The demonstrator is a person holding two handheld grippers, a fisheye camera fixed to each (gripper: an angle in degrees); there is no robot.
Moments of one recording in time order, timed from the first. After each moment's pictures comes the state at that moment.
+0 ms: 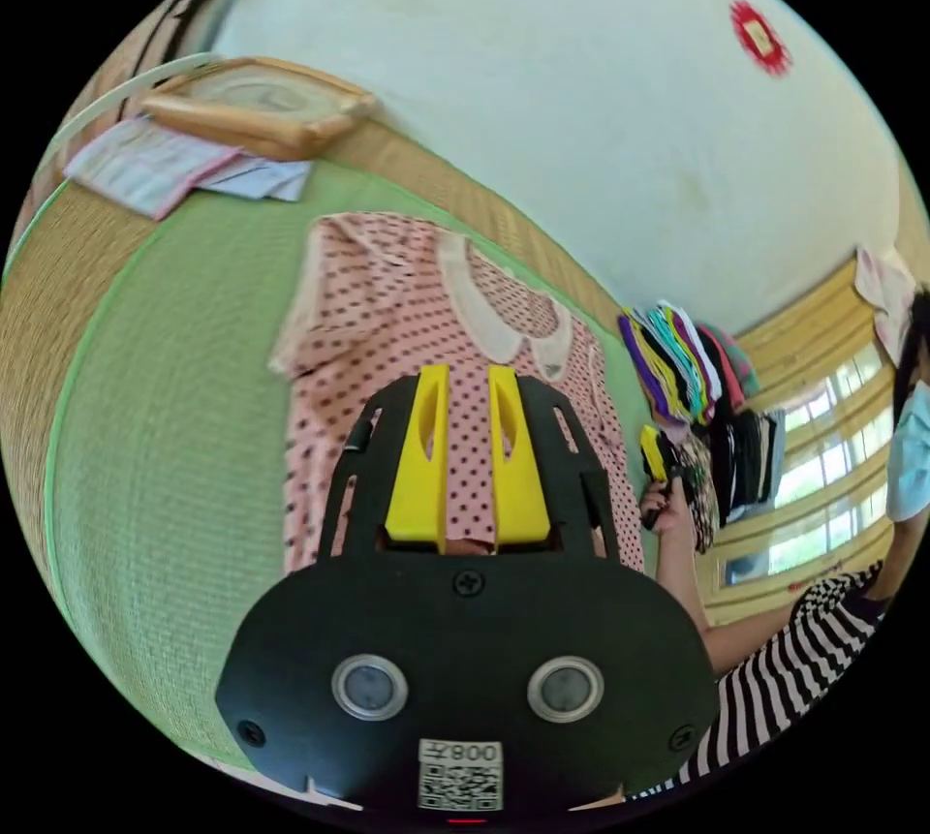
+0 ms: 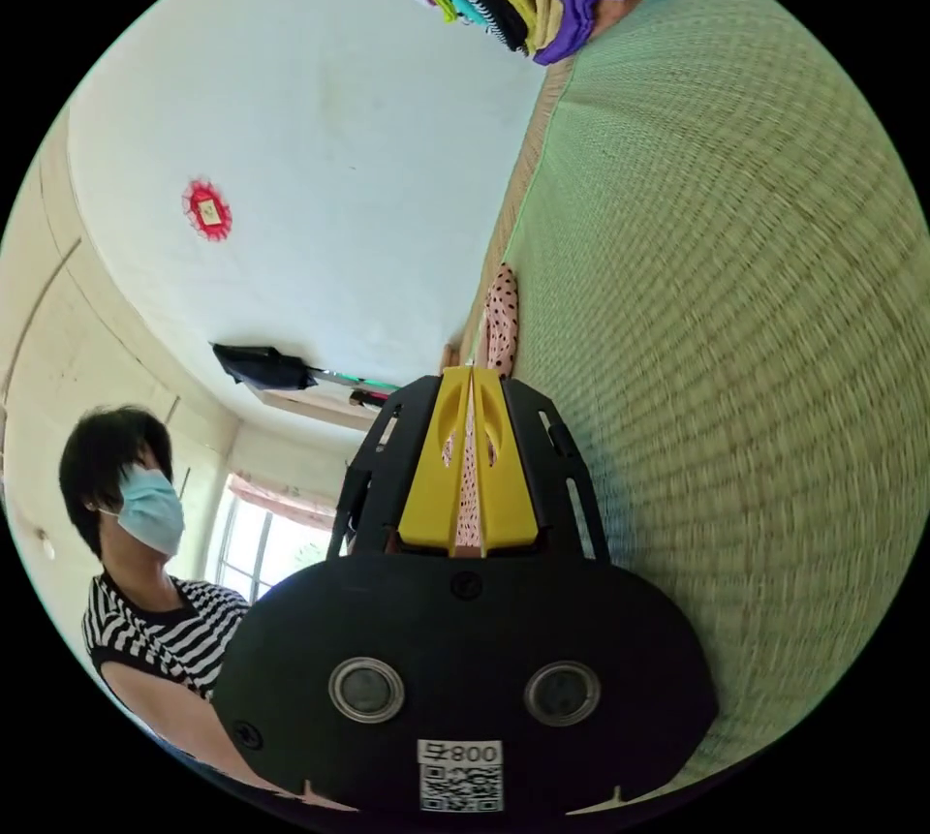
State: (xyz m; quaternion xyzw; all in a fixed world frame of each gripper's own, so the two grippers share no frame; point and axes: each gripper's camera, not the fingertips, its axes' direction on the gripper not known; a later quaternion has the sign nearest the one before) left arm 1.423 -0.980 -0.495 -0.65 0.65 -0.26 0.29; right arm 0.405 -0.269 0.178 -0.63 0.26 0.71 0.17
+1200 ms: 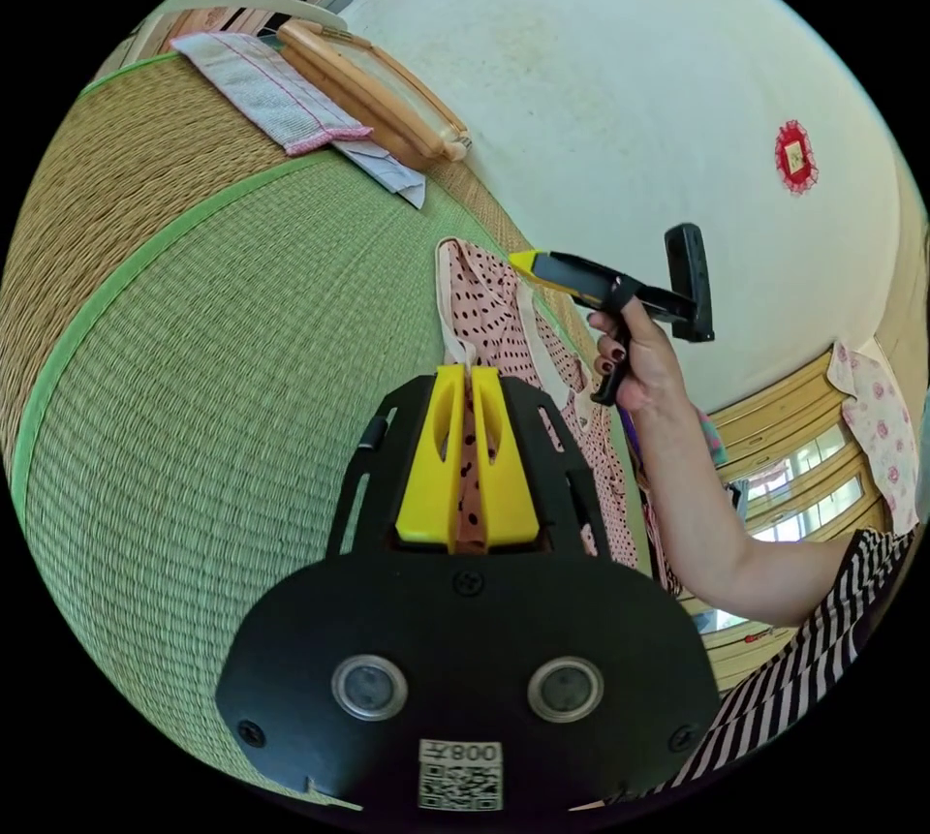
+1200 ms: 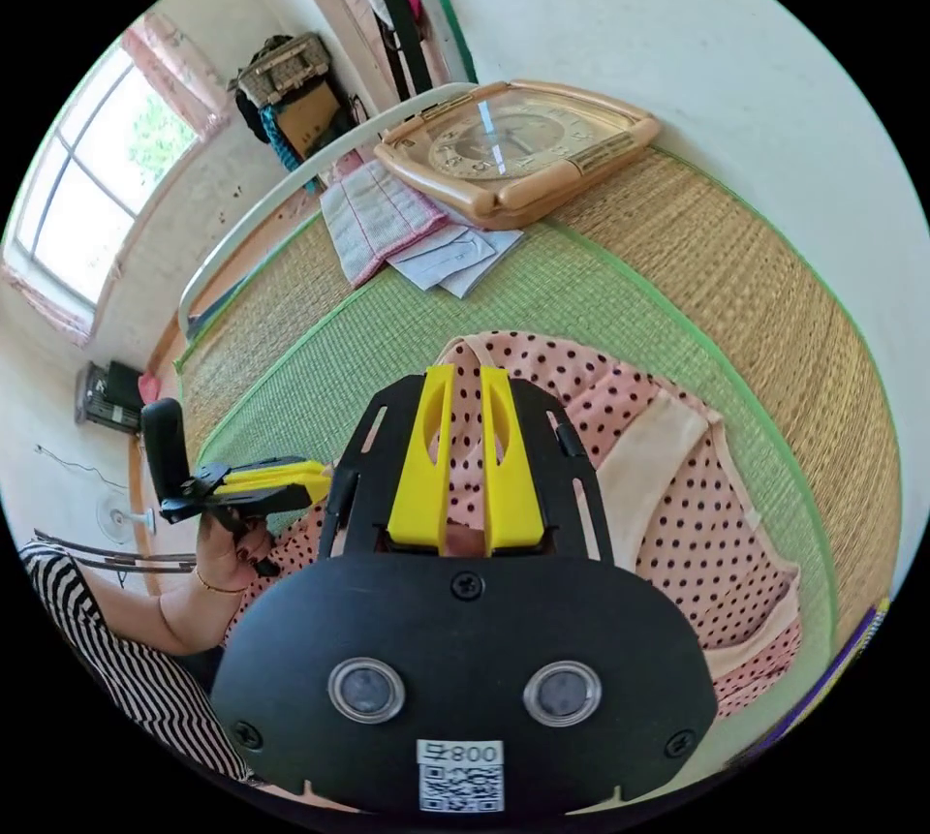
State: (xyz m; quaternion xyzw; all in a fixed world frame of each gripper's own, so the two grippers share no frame) left arm 1.252 -0.776 -0.766 -0.67 0.57 -0.38 0.28; right arm -0.087 0.248 0.569 -0.53 -0.26 0.72 -0.36
